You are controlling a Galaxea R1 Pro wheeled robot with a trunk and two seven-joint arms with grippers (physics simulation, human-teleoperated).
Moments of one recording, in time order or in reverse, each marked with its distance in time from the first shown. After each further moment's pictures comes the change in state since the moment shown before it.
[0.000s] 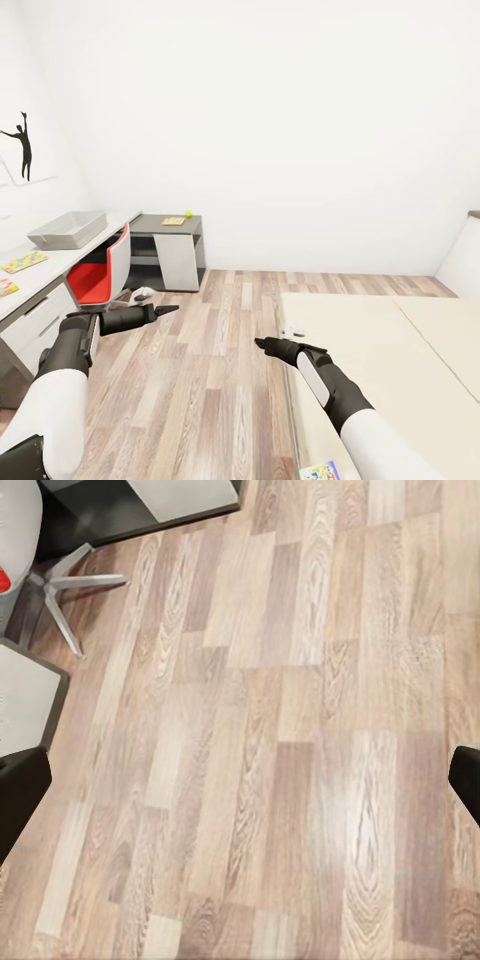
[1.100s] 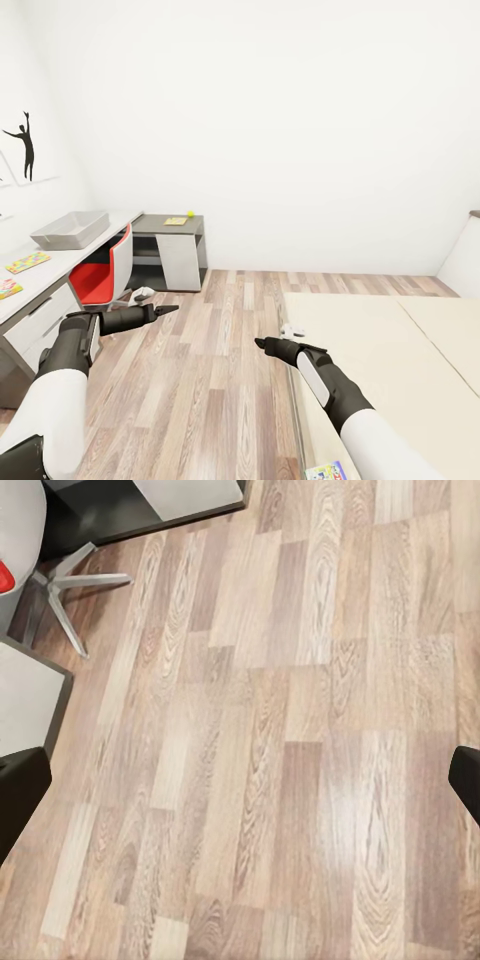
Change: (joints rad) left arm 0.000 0.000 0.000 0.000 0.000 0.000 0.001; right arm 0.000 0.000 0.000 0.000 0.000 0.000 0.000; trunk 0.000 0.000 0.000
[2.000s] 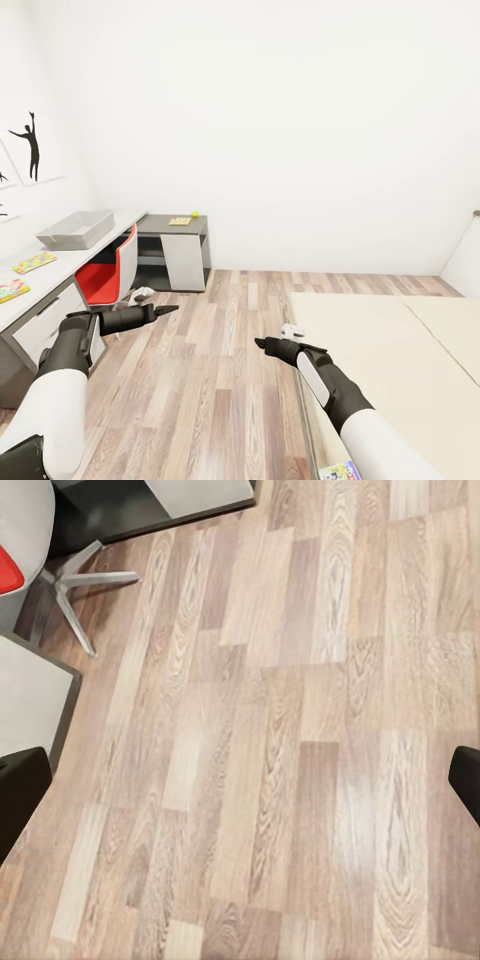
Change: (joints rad) left arm 0.000 0.000 0.000 0.000 0.000 0.000 0.002; right arm 0.000 0.000 0.000 0.000 0.000 0.000 0.000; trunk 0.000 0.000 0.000
